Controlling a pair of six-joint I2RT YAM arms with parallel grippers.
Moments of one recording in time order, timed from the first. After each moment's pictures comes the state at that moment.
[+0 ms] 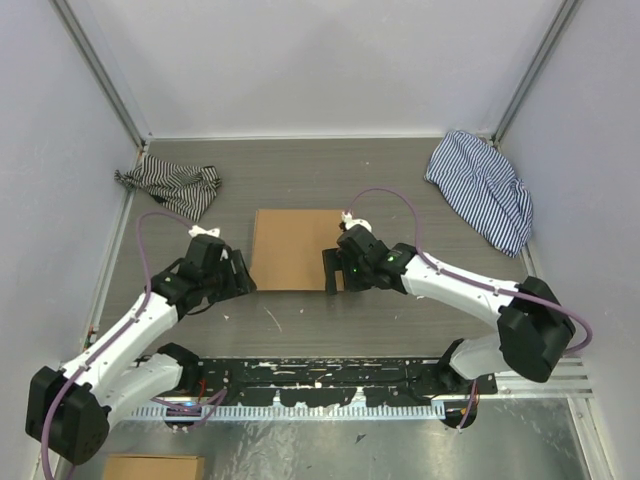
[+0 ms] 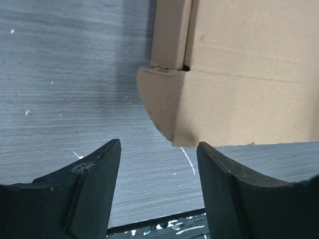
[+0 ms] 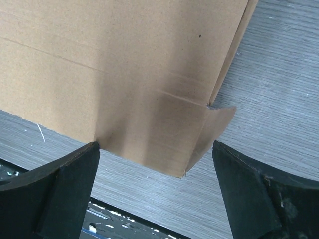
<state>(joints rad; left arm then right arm) -0.47 0.93 0.58 -0.58 -0.01 -0.67 0.83 1.36 0.88 -0.49 0.09 0.59</state>
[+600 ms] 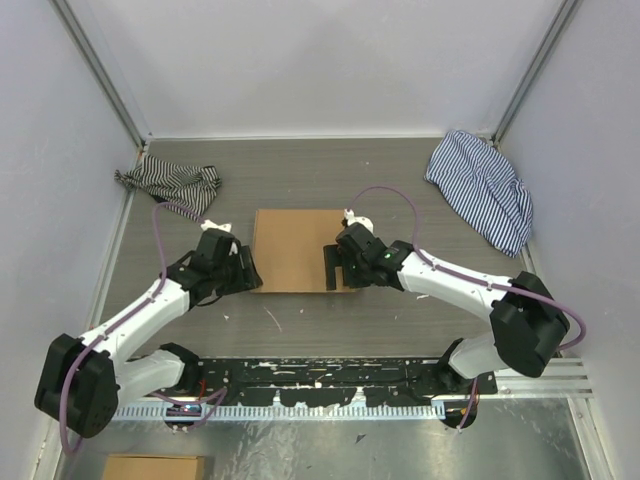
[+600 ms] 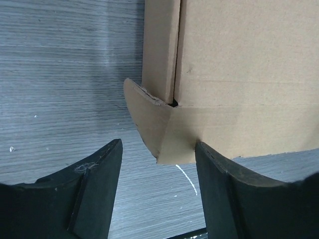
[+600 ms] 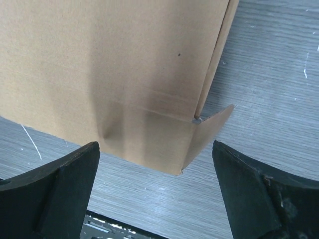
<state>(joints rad) -0.47 1.08 0.58 -0.43 0.01 -0.62 0.81 1.41 0.89 -0.47 0.13 0.62</state>
